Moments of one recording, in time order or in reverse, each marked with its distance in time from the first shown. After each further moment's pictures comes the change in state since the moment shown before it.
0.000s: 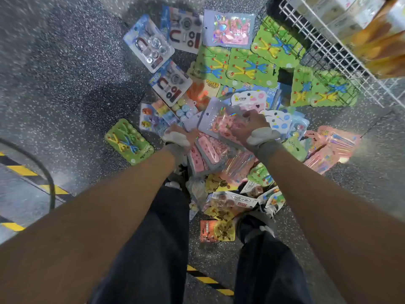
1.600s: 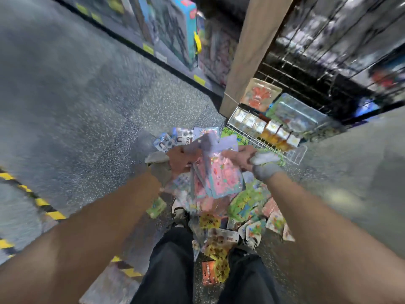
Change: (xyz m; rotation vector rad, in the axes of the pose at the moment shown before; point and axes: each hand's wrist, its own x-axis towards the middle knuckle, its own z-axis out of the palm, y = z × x) left_hand -0.377 0.128 -0.230 -0.490 -0.232 0.370; right_hand -0.304 -0.086 -0.253 0.363 0.062 -0.154
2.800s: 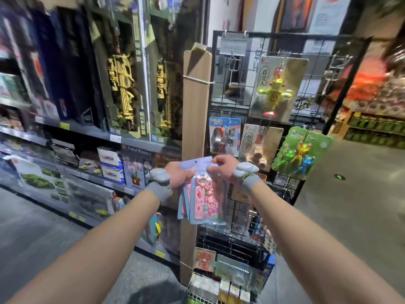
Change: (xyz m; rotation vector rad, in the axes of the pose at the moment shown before) left_hand -0.340 0.384 0.068 0.268 0.110 0.922; right_hand -0.329 -0.256 -0.326 0.030 0.548 -0.765
